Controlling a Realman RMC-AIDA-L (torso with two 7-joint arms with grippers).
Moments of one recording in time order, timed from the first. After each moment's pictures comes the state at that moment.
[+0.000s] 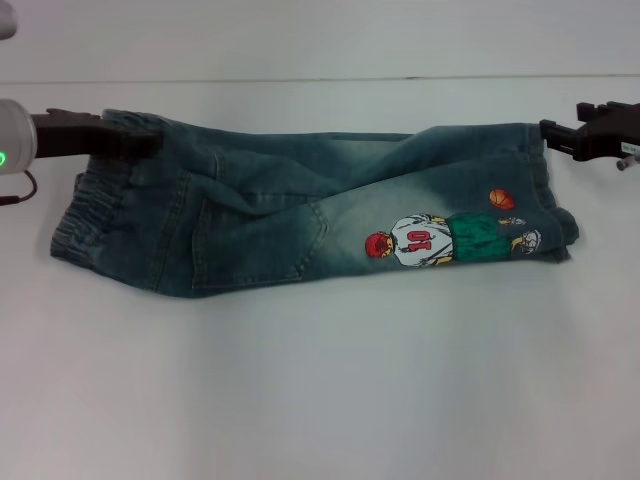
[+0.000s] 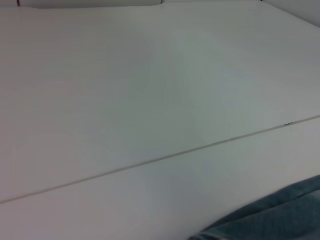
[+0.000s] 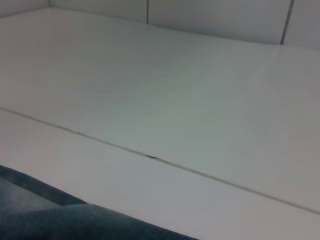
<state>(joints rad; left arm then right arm) -0.68 -2.14 0.68 0.92 2.45 1.03 -2.03 0.65 2.08 -0.63 -0.61 -2.09 -0.75 1.48</state>
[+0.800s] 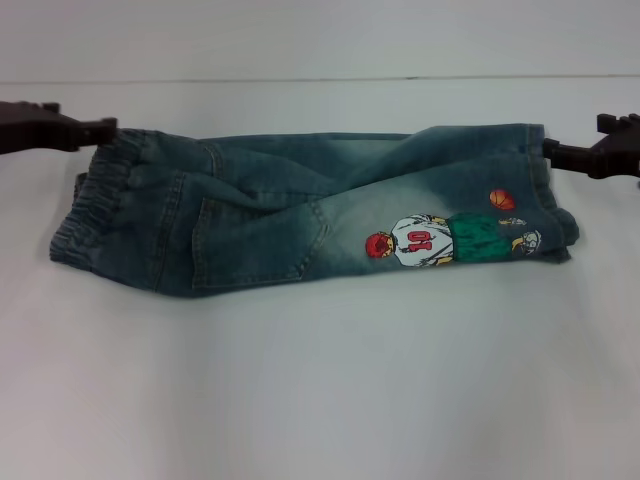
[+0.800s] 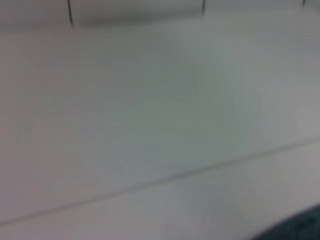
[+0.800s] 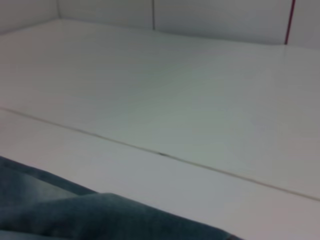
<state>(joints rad) -0.59 -2.15 0.70 1.04 2.43 0.99 -2.03 0.57 2.08 -0.62 -0.67 -2.05 -0.87 1.46</state>
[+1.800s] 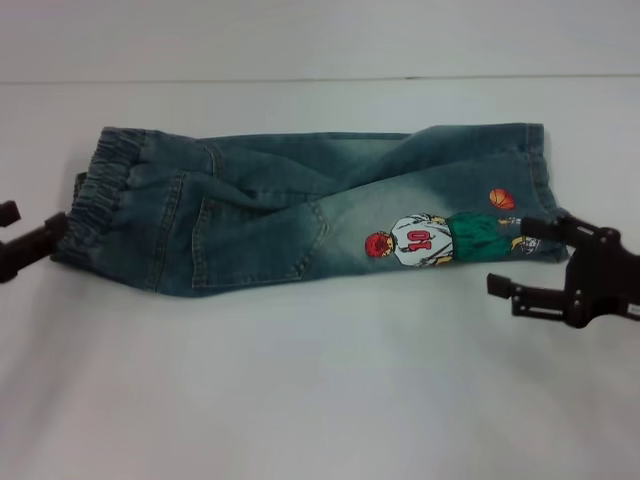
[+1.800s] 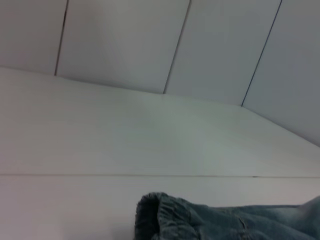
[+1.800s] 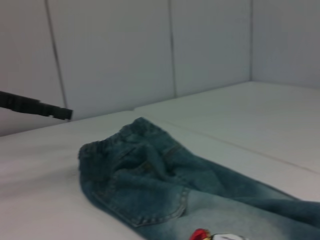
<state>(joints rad) -0.25 -2.16 0.45 0.89 1.91 1.36 -1.49 0.34 2.09 -0.68 -0.66 -1.87 -1.49 1.09</state>
